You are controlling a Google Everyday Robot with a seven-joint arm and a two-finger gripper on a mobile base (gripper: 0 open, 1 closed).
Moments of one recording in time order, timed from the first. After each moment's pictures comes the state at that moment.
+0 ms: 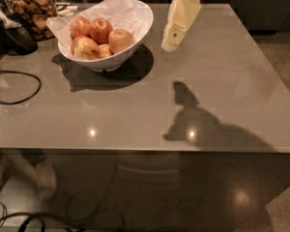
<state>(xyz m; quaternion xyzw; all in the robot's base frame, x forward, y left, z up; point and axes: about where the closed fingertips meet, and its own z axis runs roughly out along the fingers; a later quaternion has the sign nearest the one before) 0.590 -0.065 1.030 -0.63 0.74 0.02 0.25</state>
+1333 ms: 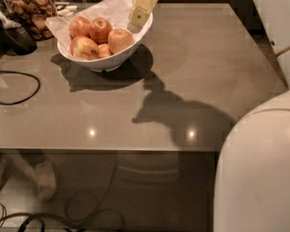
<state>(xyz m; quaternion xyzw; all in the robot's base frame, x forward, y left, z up) 0.639 0.007 1.039 -0.65 0.71 0.07 0.27</state>
